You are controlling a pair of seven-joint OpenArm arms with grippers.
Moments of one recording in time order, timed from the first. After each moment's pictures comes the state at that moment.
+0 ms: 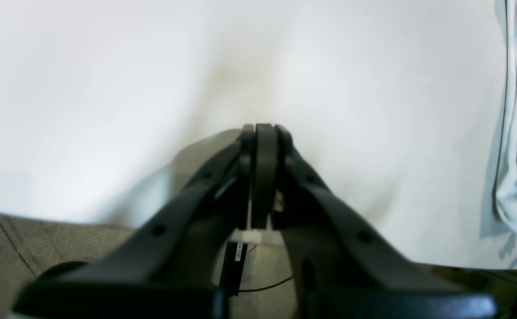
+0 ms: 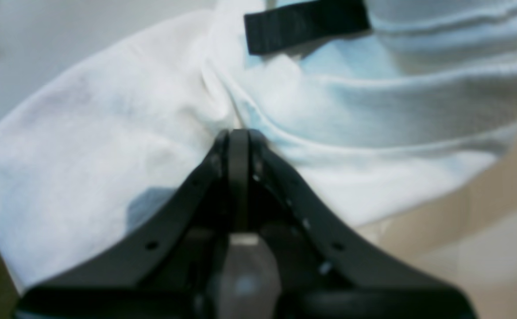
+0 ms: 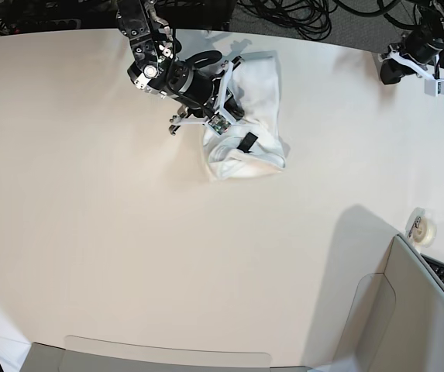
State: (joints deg) left arm 24.3 -12.9 -47.5 88.5 -47.7 -37.2 60.4; right arm -13.4 1.0 -15.1 99.6 -2.4 31.1 -37.1
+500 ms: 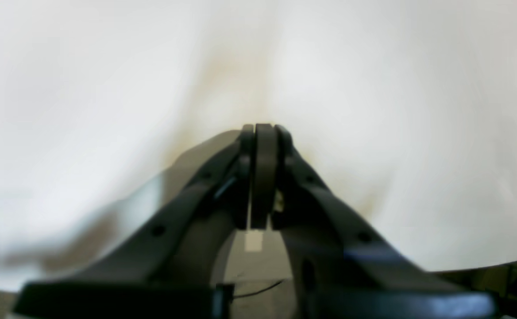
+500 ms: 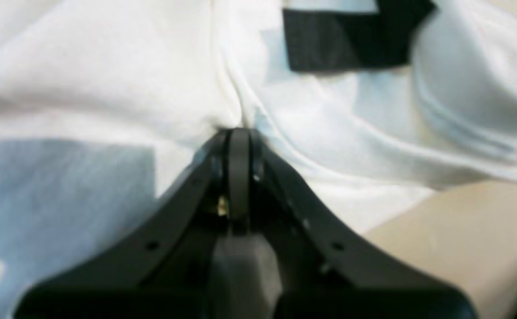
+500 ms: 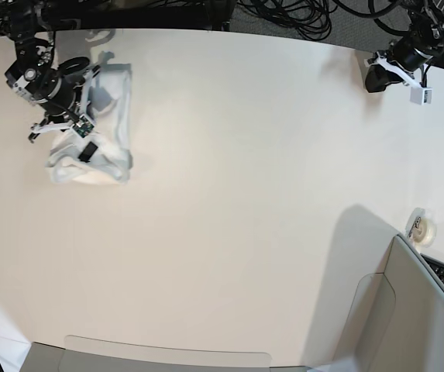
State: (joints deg) left arm 24.0 -11.8 -41.5 88.6 -48.4 -37.0 58.9; right arm -19.6 32.1 2.4 101.7 -0.9 30.8 -35.3
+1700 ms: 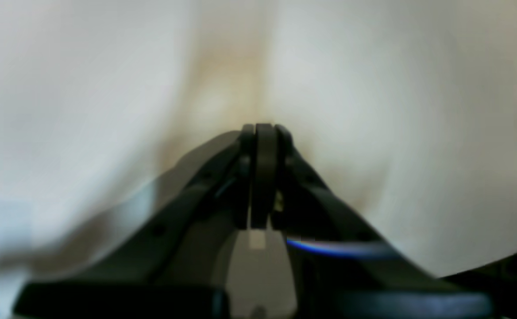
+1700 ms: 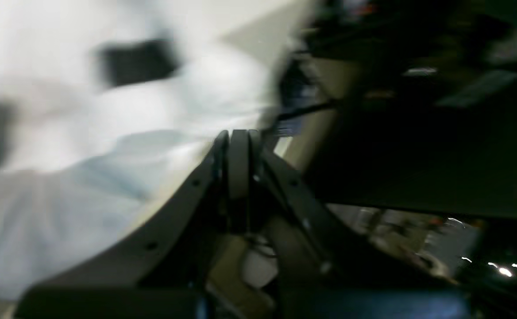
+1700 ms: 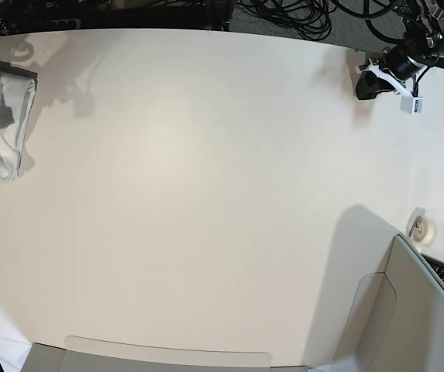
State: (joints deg) left arm 21.7 -11.9 -36.6 88.5 -48.0 -37.0 59.0; right arm -15.6 46.9 23.6 105.0 -5.1 32.8 -52.1
